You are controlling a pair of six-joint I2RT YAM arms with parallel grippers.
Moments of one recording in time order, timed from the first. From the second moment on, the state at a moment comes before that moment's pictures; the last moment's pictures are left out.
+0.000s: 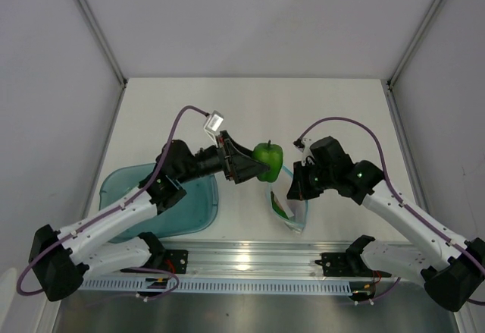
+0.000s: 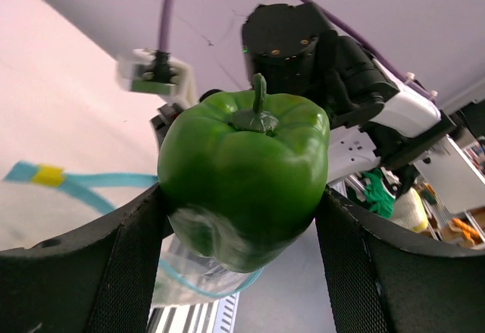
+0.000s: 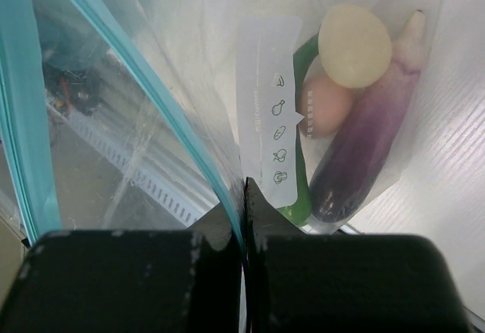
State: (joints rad) left arm -0.79 0.99 0.74 0.37 0.47 -0.81; right arm 0.68 1.03 0.95 -0.79 -0.30 0.45
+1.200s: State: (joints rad) left arm -0.93 1.21 0.75 0.44 0.41 -0.71; right arm 0.66 0.98 0.96 -0.84 -0.21 0.47
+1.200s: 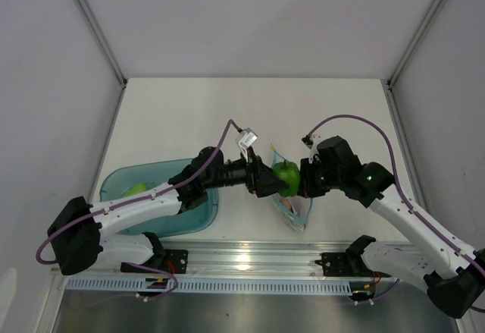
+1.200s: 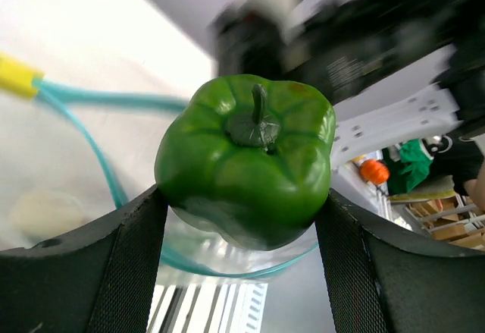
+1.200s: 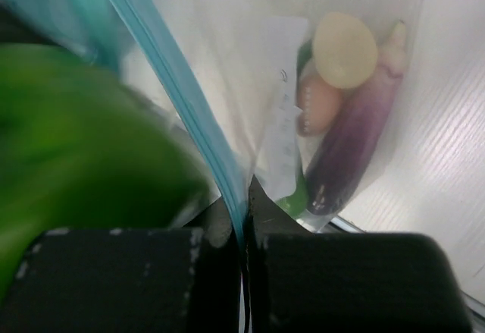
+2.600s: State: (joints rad) left arm -1.04 1.13 0.76 0.11 0.11 -0.52; right arm 0.66 0.94 0.99 -0.82 -0.21 0.47
